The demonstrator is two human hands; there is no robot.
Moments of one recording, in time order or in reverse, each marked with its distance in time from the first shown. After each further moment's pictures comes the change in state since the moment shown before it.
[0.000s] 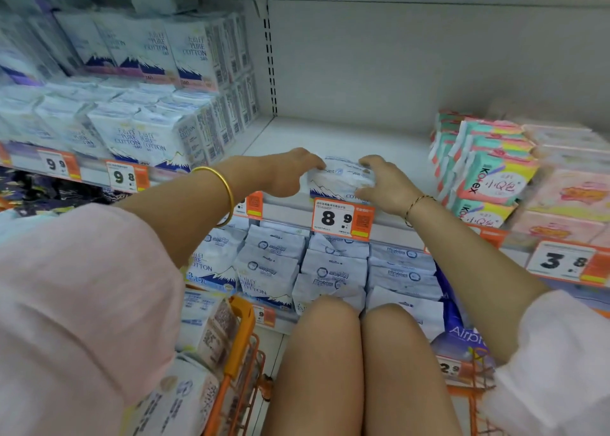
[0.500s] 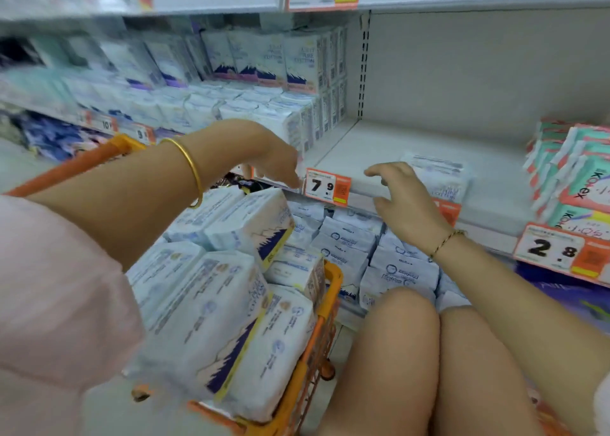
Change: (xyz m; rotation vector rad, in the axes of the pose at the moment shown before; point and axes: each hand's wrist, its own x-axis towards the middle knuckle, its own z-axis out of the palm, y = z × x) left_hand -0.154 -0.043 -0.040 0.193 -0.191 -0.489; right_hand -0.082 -0.098 0.051 0.069 0.095 -0.391
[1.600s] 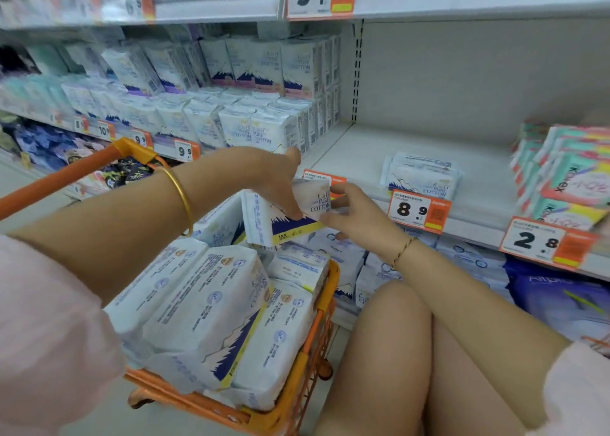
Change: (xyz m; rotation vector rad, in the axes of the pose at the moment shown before) left_hand -0.034 0.004 0.024 -0.121 0.110 0.020; right_hand -0.015 -0.044 0.036 0.473 -0.241 0.194
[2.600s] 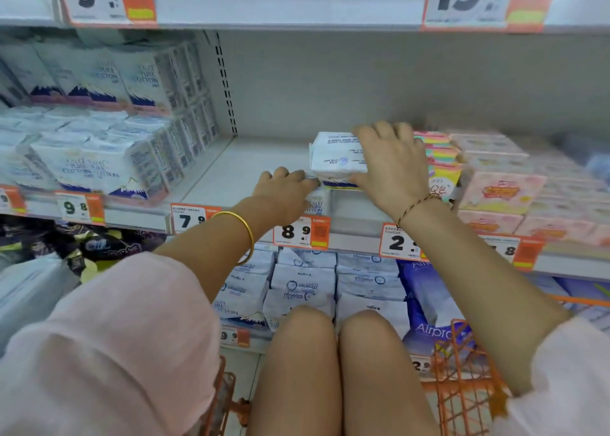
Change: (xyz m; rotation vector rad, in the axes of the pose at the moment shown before) left_hand 0.158 0.176 0.027 0.198 0.413 0.477; right_hand -0.010 0.039 -0.200 -1.146 0.665 0.074
